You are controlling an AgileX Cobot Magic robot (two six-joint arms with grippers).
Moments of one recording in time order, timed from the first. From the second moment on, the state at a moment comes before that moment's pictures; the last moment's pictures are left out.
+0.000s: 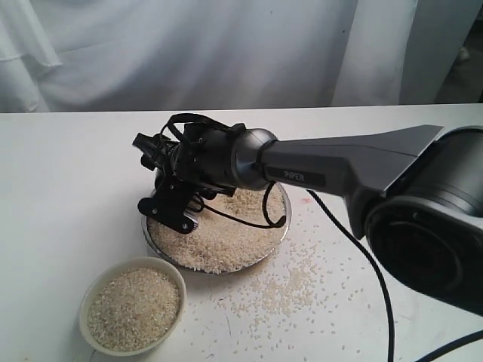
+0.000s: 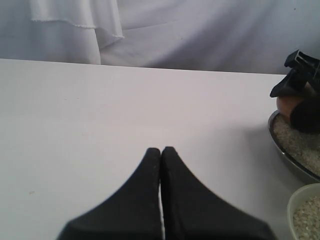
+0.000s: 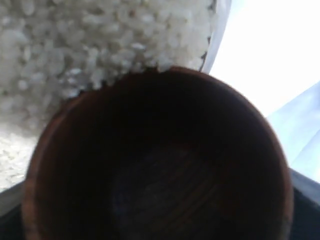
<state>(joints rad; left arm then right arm) 0.03 0.00 0.00 -0.01 0.33 -0.02 0.92 2.39 -1.83 -0.79 0.43 -1.35</state>
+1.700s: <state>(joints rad) 0.03 0.00 0.00 -0.01 0.33 -0.02 0.73 2.38 -1.95 0.23 1.05 -1.88</state>
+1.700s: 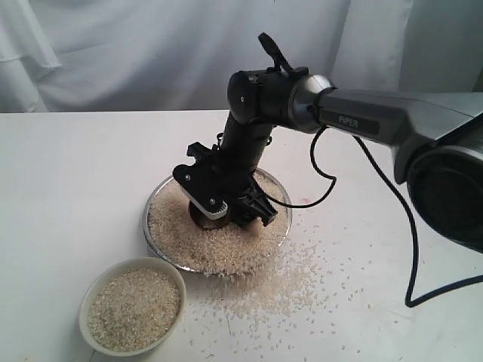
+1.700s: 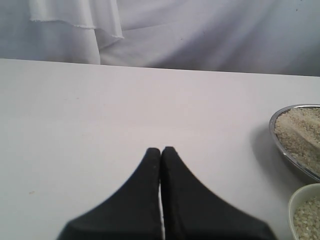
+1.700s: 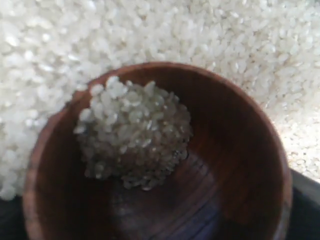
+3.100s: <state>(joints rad) 0.03 0.00 0.00 -0.01 0.33 -0.02 0.99 2.25 -2.03 -0.03 1.15 -1.72</state>
